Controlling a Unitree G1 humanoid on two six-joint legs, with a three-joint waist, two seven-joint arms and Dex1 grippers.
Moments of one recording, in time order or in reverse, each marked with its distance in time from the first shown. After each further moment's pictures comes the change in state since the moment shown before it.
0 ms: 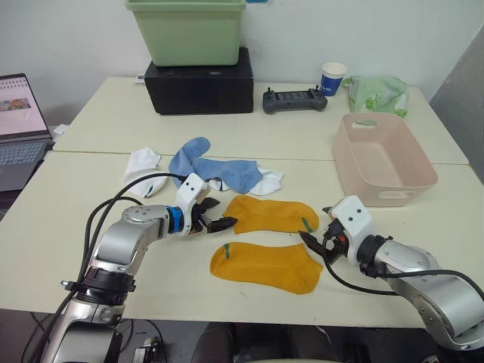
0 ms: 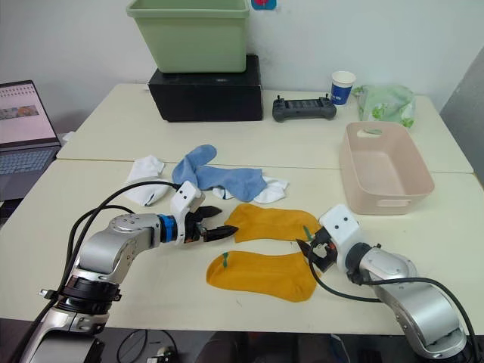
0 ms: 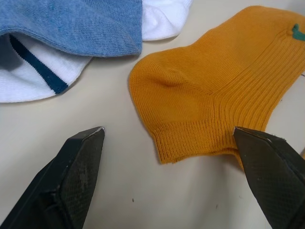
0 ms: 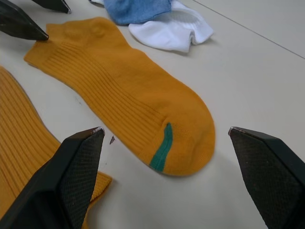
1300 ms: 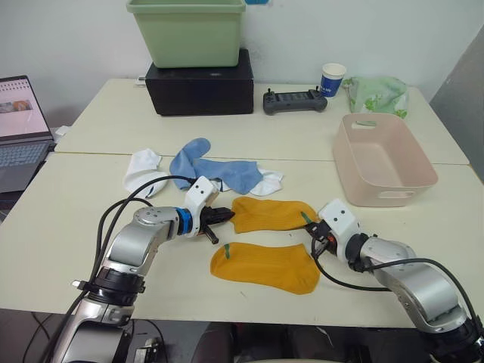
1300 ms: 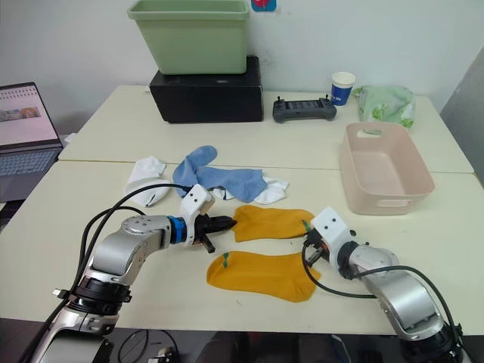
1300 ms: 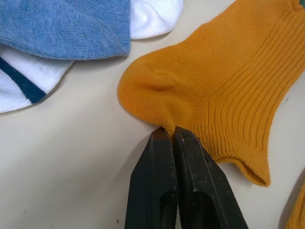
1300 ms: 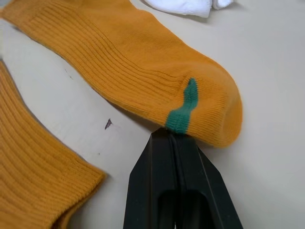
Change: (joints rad) left arm -0.003 -0.042 -0.027 0.002 0.061 -0.018 0.024; right arm -0.037 -0.018 0.092 0.130 -0.098 -0.036 0.091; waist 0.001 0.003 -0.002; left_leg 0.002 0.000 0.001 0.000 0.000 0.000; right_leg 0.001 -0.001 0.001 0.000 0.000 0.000
